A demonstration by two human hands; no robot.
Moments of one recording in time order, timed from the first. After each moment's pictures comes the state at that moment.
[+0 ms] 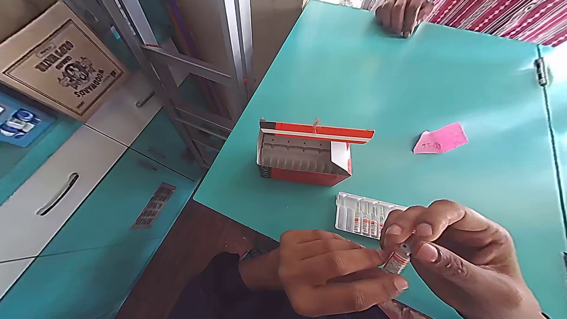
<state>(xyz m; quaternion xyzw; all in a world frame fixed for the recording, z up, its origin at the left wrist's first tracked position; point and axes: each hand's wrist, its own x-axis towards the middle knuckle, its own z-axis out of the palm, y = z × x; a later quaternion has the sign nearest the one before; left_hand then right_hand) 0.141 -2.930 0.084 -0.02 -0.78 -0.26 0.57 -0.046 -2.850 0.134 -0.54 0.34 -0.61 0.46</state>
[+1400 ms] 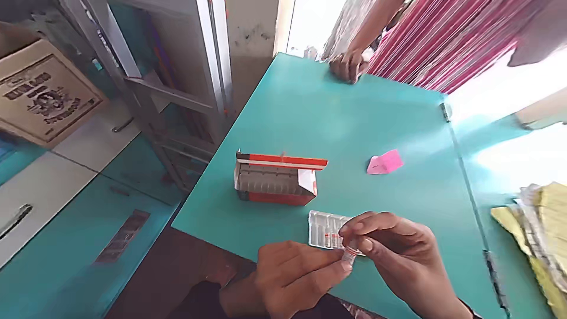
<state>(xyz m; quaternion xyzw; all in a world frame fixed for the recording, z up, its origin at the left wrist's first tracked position) 0.132 -2.935 0.075 0.02 -0.77 -0.25 0.58 -0.049 -2.853 0.130 -0.56 0.41 -0.62 0.37</state>
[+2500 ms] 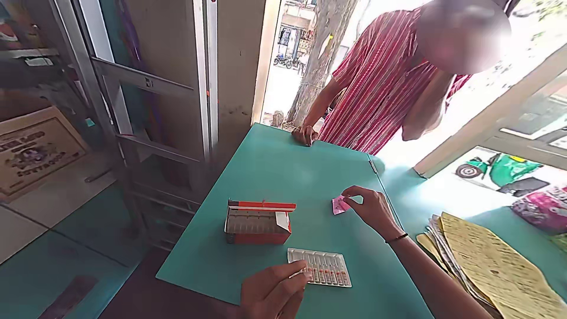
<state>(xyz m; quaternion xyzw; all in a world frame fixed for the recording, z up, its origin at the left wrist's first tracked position) 0.119 -2.944 0.059 0.06 -0.73 -0.29 0.62 -0.225 -2.902 0.131 -0.55 0.80 -0.24 -0.06</state>
